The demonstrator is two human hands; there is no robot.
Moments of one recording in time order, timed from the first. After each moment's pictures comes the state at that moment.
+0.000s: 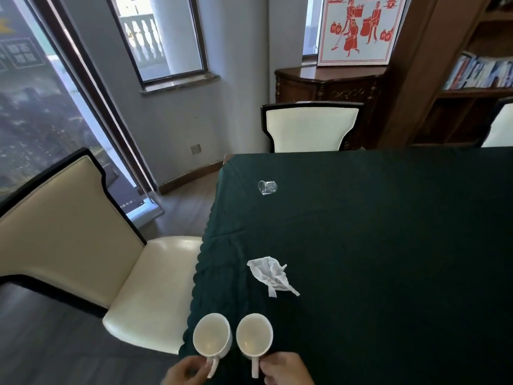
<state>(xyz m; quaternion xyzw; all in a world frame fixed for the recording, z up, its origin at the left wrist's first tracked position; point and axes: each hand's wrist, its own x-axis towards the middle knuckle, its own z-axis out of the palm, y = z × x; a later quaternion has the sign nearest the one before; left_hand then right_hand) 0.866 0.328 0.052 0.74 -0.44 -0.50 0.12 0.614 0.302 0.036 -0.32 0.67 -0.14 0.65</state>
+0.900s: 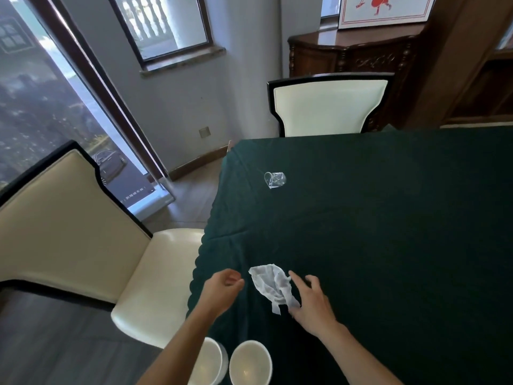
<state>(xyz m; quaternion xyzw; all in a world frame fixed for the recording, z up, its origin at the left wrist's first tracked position) 0.788 0.120 0.052 0.75 -0.49 -0.41 0.16 0.550 0.134 -0.001 -0.64 0.67 -0.04 0.37</state>
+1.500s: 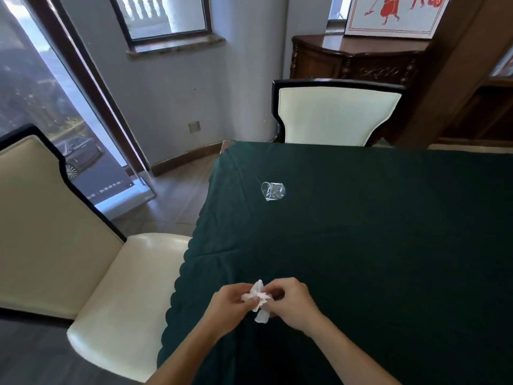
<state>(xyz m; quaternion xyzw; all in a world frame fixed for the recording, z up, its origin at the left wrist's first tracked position) 0.771 0.065 0.017 0.63 -0.52 -0.54 0.21 0.581 0.043 0.019 -0.58 0.59 -0.18 0.54</state>
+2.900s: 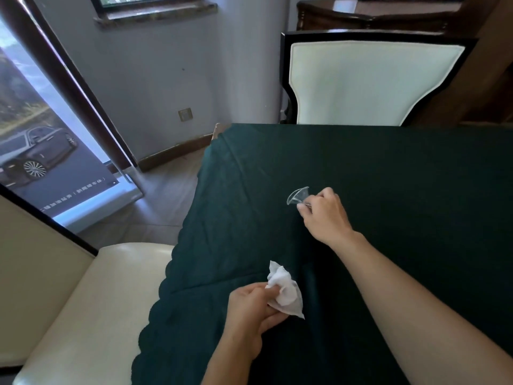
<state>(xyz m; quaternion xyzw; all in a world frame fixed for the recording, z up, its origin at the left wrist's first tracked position) 0.733 -0.046 -0.050 0.62 -0.15 -0.68 0.36 0.565 -0.207 -0.045 -0.69 0.69 -0.13 0.17</state>
